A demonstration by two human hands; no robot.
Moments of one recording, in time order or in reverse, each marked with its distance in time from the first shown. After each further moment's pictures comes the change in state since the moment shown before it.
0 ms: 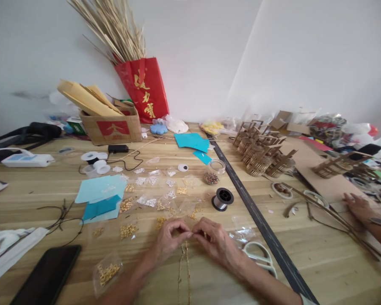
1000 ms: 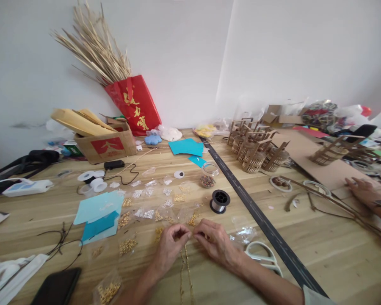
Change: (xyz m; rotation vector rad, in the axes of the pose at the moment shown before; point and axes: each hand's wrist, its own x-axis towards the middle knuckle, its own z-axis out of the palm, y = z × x) left_hand 0.009 0.010 0.011 0.093 0.072 -0.113; right_hand 0.001 0.020 0.006 -0.024 0.167 -0.101
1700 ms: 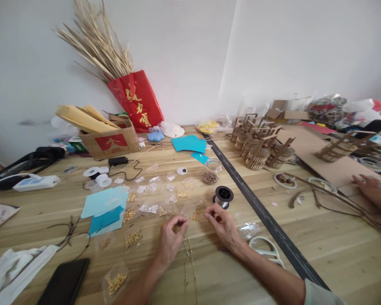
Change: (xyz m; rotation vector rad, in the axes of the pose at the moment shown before) left_hand 0.000 -0.005 -0.002 0.092 0.253 0.098; right_hand 0.006 0.020 0.002 0.174 0.275 0.289
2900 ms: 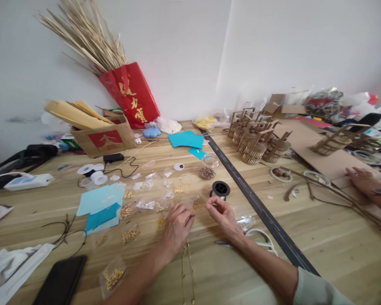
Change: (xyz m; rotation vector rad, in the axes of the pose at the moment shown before) left_hand 0.012 0.005 0.011 0.470 -0.211 0.400; right_hand 0.004 -0.009 -0.010 0.436 0.012 0.220
